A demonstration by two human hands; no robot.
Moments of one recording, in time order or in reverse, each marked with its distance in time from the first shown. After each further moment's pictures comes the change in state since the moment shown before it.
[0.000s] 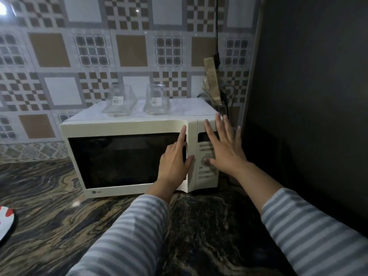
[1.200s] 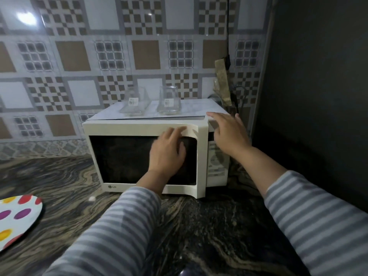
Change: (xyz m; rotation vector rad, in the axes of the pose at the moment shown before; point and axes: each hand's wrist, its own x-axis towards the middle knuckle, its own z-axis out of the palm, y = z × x) left_hand -0.002 0.005 -0.068 0.202 0.147 0.041; right_hand 0.017 -0.019 -0.044 0.416 0.292 -0.040
